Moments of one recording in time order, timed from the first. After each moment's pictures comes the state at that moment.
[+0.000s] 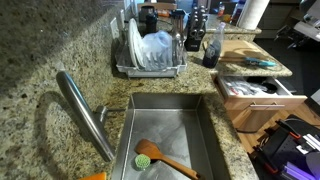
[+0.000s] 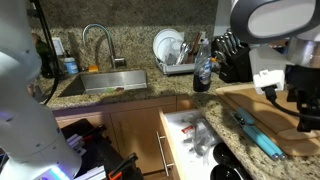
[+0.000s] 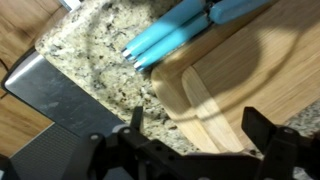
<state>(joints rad) -0.43 0.31 -0.45 -1.98 0.55 2.55 -0.05</state>
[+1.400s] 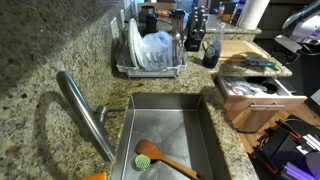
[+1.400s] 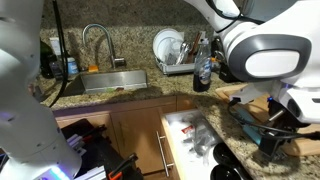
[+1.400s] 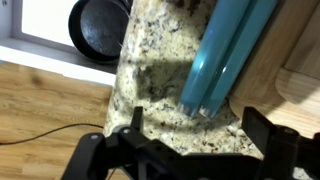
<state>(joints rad) -0.41 0.48 -0.48 -1.97 0.40 2.54 0.73</state>
